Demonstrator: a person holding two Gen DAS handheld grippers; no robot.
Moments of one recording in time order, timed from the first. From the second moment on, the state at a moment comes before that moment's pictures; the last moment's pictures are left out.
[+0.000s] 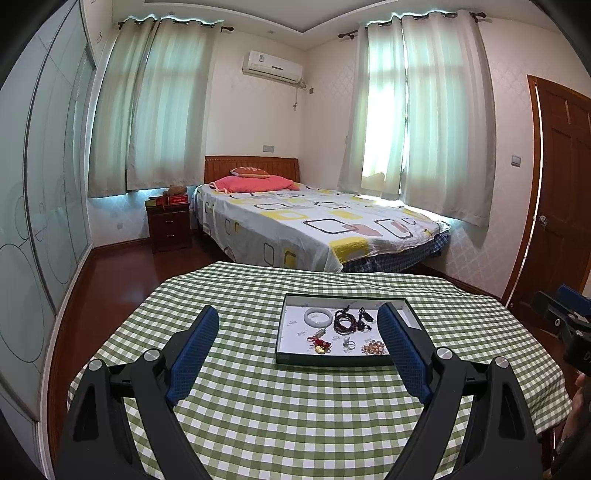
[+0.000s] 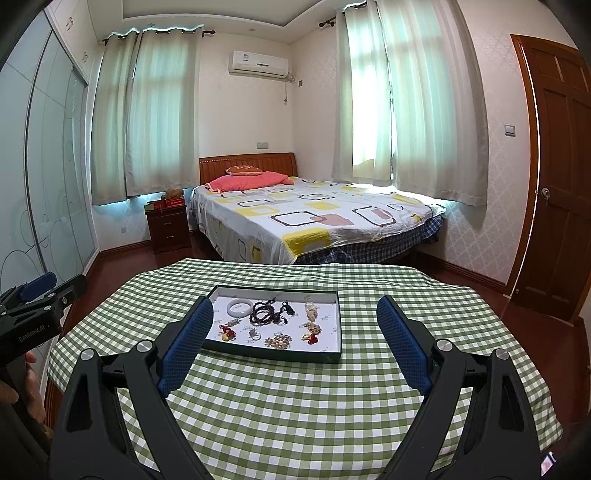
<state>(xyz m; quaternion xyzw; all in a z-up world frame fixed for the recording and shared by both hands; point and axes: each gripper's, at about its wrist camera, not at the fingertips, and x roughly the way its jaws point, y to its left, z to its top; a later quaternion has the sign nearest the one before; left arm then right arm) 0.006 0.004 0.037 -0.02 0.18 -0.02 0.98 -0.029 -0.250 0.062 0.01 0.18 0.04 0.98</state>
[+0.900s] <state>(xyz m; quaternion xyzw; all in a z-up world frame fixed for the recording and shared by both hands) 0.005 0.003 0.034 -0.02 0.18 -0.03 0.98 -0.030 -0.245 0.061 0.01 0.19 0.04 0.98</state>
